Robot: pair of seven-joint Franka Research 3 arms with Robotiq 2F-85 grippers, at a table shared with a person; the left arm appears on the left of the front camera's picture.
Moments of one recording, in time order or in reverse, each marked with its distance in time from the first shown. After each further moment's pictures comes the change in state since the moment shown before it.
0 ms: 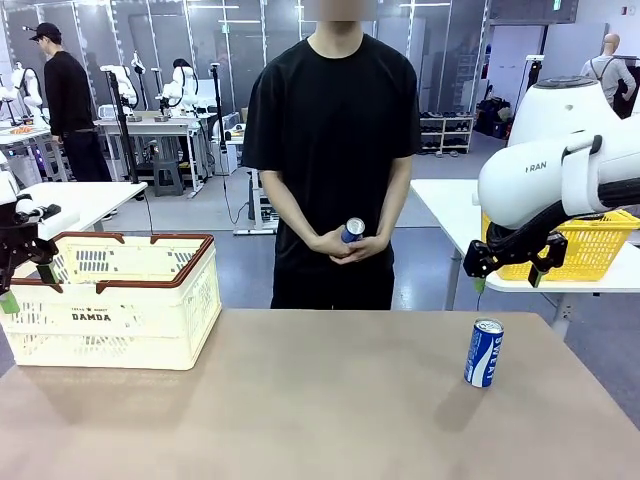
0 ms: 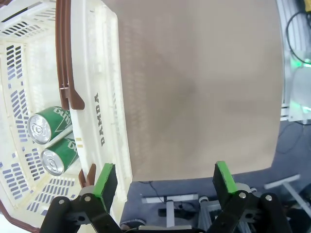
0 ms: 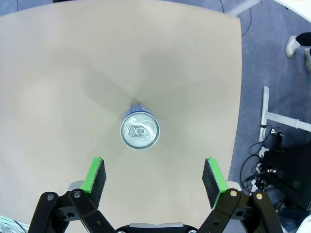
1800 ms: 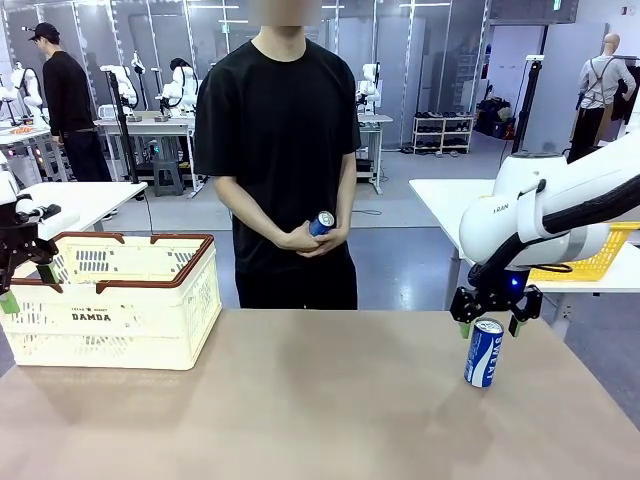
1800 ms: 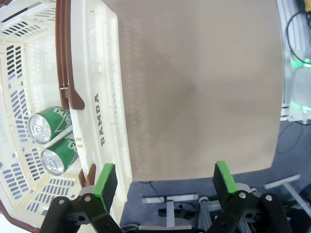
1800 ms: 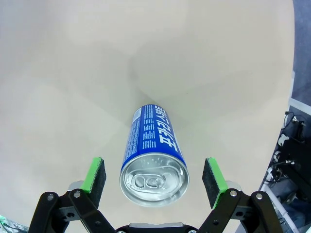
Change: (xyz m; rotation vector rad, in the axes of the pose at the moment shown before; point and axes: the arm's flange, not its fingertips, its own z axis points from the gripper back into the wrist) left arm 0.000 0.000 0.000 0.000 0.000 0.000; right arm 0.009 0.004 -0.109 0.085 0.167 -0.011
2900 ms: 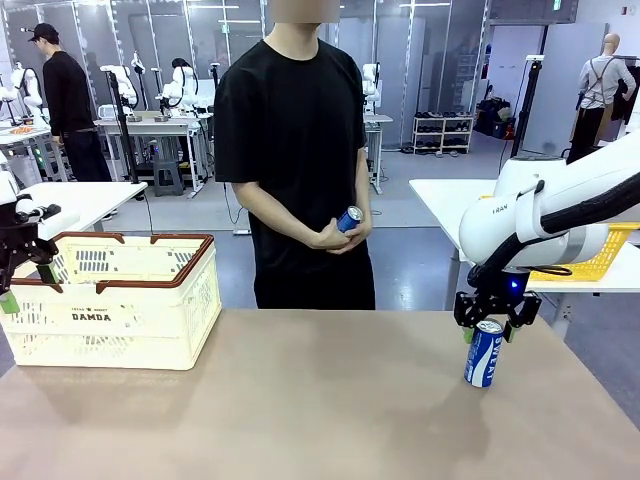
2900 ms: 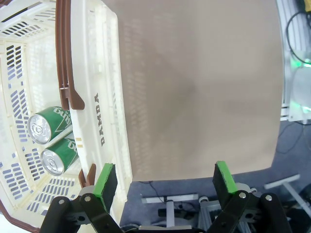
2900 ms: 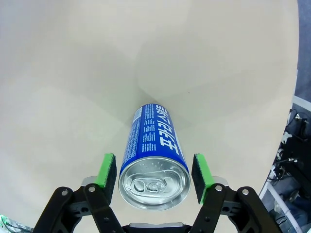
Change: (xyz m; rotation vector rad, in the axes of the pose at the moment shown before) left arm 0.000 0.000 0.000 0.000 0.000 0.000; right arm 0.000 -0.001 -0.005 0.010 0.016 -0.011
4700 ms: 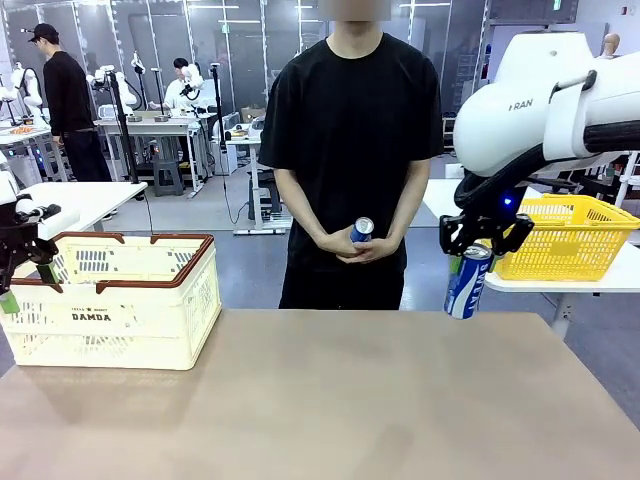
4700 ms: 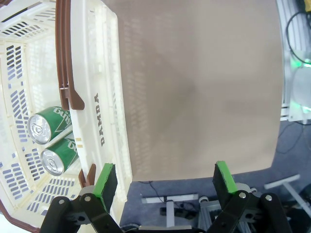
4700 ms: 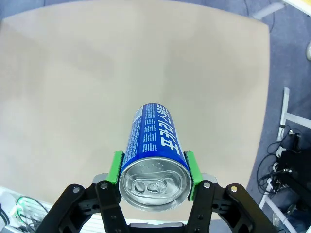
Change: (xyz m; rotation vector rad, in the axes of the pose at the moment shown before) left arm 0.000 0.000 0.000 0.000 0.000 0.000; right arm -0.033 0.067 0.160 0.025 -0.145 0.046
